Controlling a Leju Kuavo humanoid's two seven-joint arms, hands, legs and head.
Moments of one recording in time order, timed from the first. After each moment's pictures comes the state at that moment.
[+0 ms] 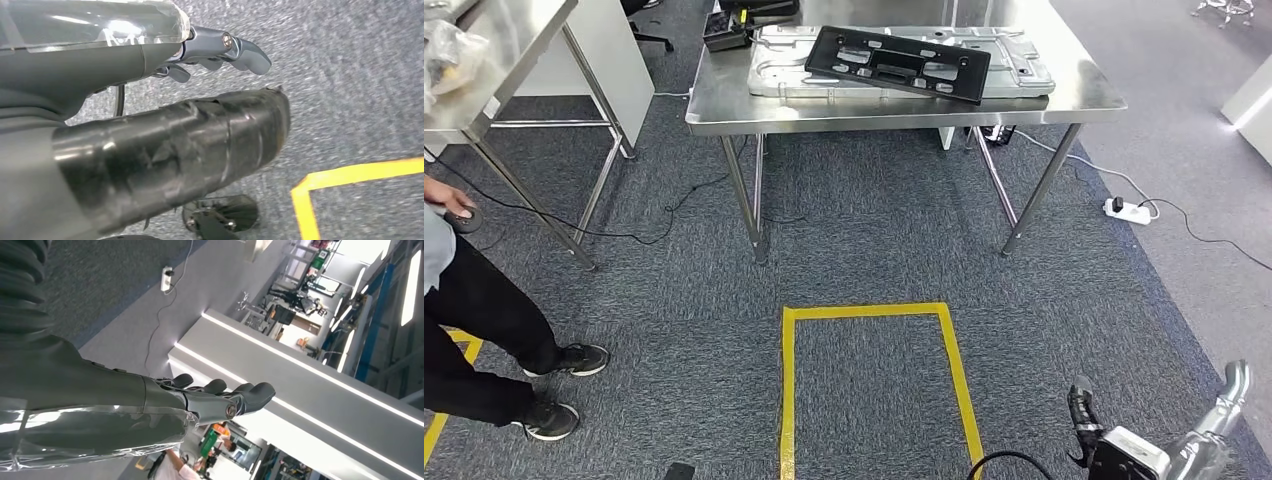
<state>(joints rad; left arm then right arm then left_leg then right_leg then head) -0.07 -0.23 0.85 -0.19 -1.15 0.30 -0.33 0.37 0.27 -0.08 -1.83 0.62 -0.70 -0.54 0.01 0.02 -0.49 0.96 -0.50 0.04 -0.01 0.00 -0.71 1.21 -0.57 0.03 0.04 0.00</state>
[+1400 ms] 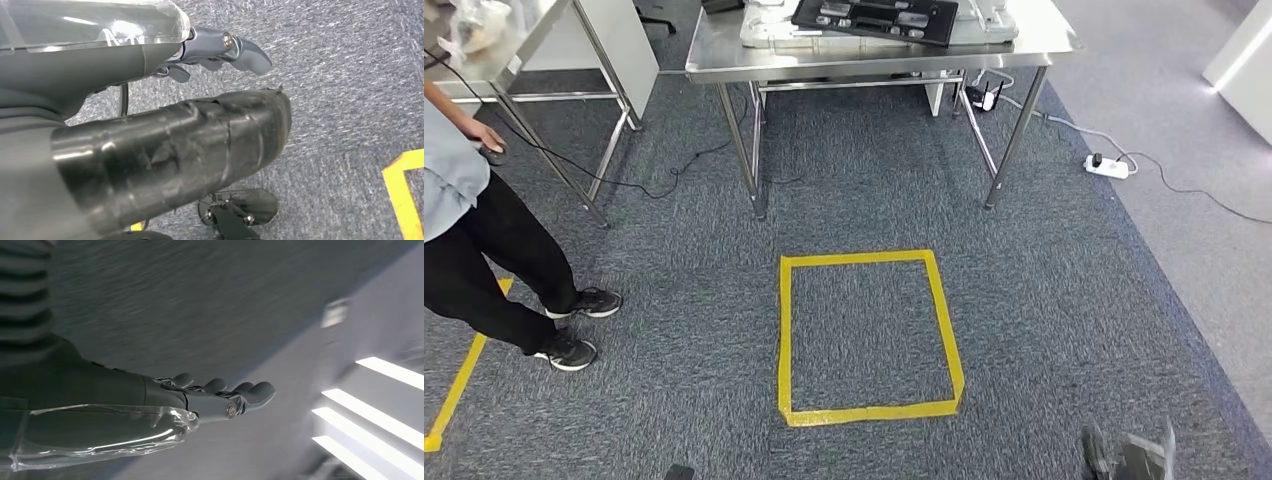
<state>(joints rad) -0.07 -0.23 0.87 -0.19 -1.15 0.30 -0.34 0.14 0.23 -0.62 -1.09 0.37 -0.28 -0.64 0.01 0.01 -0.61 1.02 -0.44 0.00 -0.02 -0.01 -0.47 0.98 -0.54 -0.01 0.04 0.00</state>
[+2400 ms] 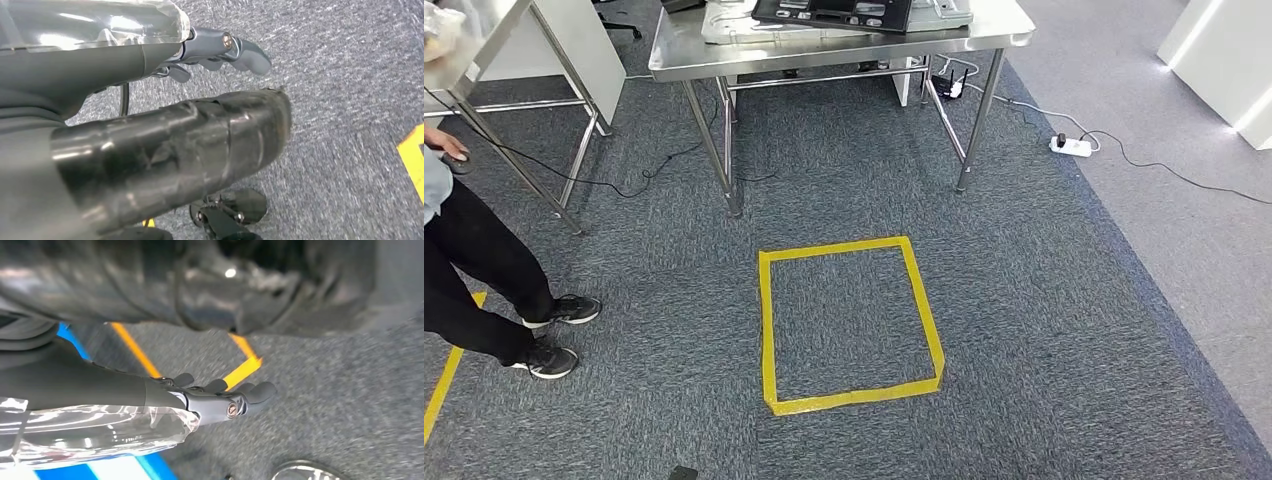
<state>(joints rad) -0.07 -0.24 0.89 -0.19 -1.18 0.30 -0.34 -0.03 0.21 -0.98 -0.27 0.69 -0.37 -0.20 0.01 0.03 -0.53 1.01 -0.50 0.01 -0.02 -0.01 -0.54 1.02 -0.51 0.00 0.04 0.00</state>
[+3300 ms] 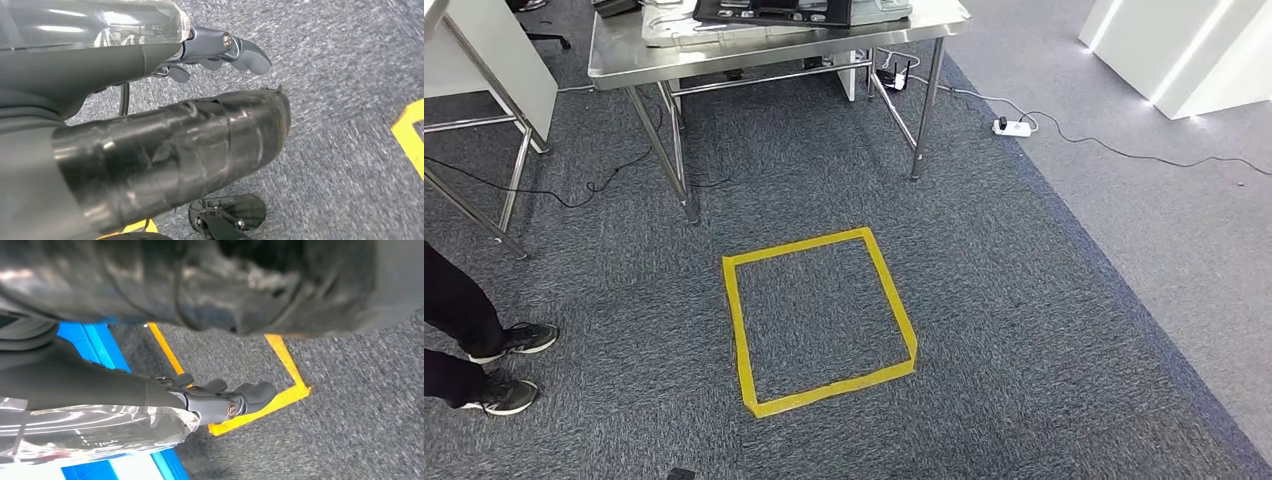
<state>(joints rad) -0.06 -0.25 0.90 -0.19 -1.18 0.30 -0.34 -0.03 0.23 -0.90 -0.23 0.81 -0.31 -0.14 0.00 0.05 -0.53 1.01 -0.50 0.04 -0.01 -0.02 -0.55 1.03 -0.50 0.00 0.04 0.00</state>
